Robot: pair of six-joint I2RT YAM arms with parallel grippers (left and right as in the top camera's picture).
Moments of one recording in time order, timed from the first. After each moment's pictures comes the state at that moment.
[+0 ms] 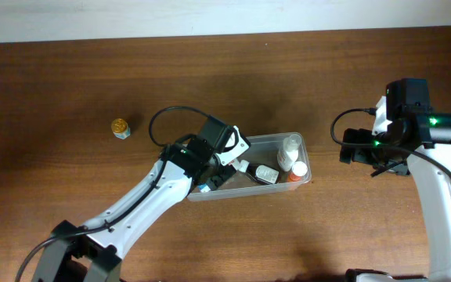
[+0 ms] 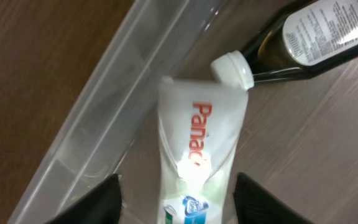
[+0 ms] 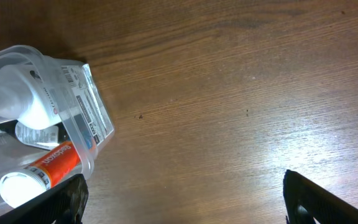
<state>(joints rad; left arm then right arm) -0.62 1.62 1.10 -0.61 -0.04 0.33 -0.12 1.40 1.33 -1.27 -0.04 0.16</state>
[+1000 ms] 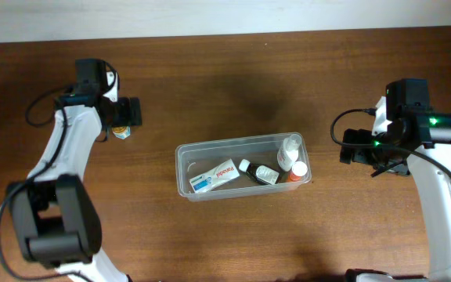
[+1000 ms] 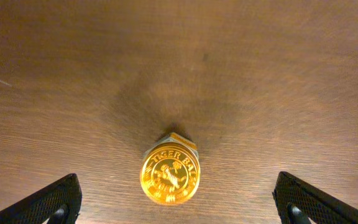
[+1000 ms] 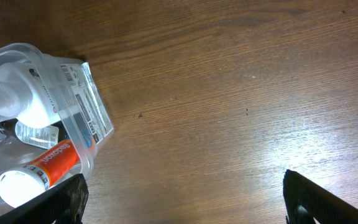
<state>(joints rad) 0.07 1.91 1.42 -0.66 -0.05 0.00 -0.12 1.41 1.33 -1.28 -0.04 0.15</state>
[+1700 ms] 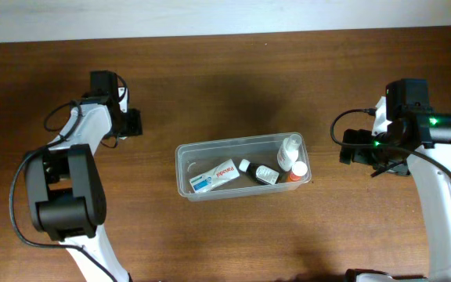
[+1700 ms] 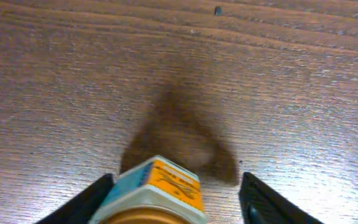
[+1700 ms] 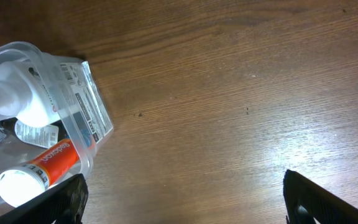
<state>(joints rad) 0.07 2.09 1.42 -0.59 -0.03 -0.01 -0.12 1.41 1.33 -1.28 -0.04 0.15</state>
